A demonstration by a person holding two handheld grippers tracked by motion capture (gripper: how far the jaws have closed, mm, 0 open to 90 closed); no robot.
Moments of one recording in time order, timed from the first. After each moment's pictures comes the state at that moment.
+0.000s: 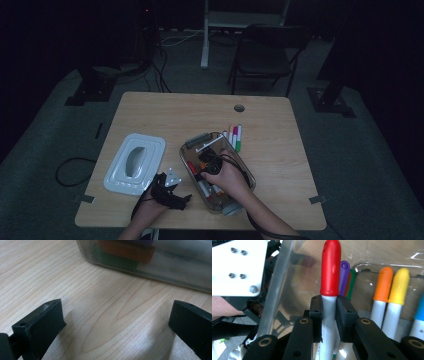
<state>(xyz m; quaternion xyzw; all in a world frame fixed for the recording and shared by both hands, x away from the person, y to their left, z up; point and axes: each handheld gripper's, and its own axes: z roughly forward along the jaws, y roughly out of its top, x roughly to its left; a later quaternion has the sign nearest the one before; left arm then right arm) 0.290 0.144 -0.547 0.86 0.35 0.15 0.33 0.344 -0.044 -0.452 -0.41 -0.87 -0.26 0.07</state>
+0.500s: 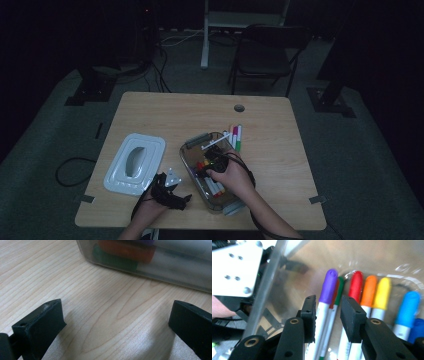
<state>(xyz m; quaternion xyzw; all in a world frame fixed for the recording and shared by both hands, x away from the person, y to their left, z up) 0.290 0.144 -0.547 0.86 0.35 0.15 0.33 0.348 -0.061 -0.445 -0.40 -0.87 -0.29 0.04</state>
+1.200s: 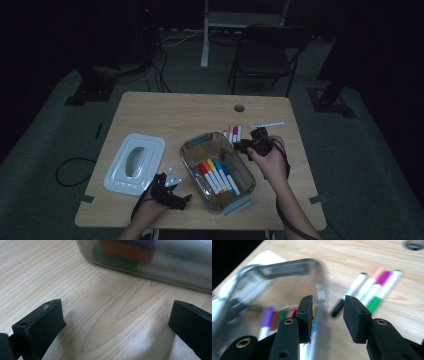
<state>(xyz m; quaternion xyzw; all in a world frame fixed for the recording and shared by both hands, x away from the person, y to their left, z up) 0.290 0.144 -0.547 0.86 0.36 0.15 0.33 0.378 -0.180 -0.415 -0.49 -0.77 -0.40 -0.08</state>
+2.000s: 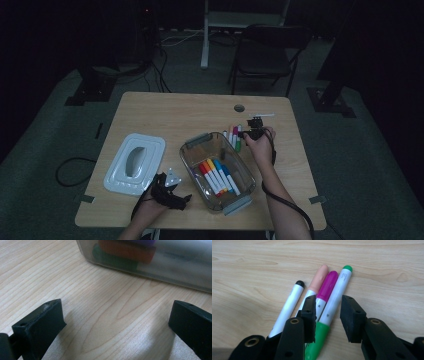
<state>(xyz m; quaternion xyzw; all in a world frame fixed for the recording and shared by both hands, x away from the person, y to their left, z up) 0.290 0.144 -0.547 0.86 0.36 0.15 0.34 0.483 -0.185 -0.500 -0.60 -0.72 -0.33 -0.10</state>
